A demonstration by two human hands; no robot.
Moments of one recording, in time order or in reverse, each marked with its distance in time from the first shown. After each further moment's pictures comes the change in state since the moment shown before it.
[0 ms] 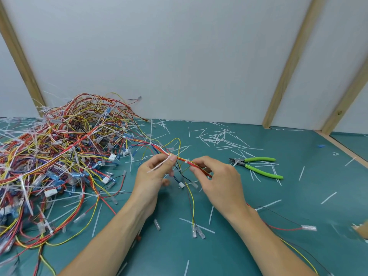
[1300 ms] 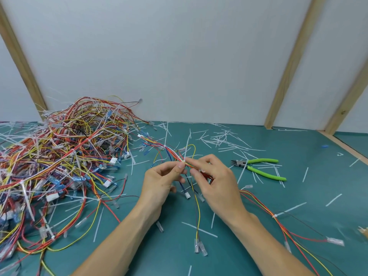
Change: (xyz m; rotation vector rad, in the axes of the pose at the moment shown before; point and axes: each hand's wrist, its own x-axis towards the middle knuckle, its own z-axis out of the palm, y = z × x) left_hand -0.002 -0.006 0.006 0.078 -0.056 -0.036; right_hand 0.001 -0.005 0.003 0.214 -0.037 -0.052
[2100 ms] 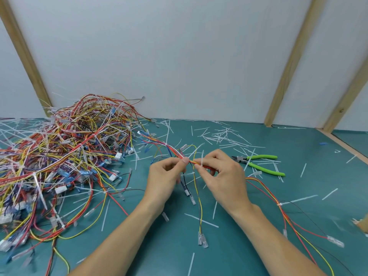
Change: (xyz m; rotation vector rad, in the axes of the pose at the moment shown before) left_hand -0.003 0.000 0.003 0.180 0.075 0.091; right_hand -0.001 -0.001 -0.006 -0.134 0.105 -0.034
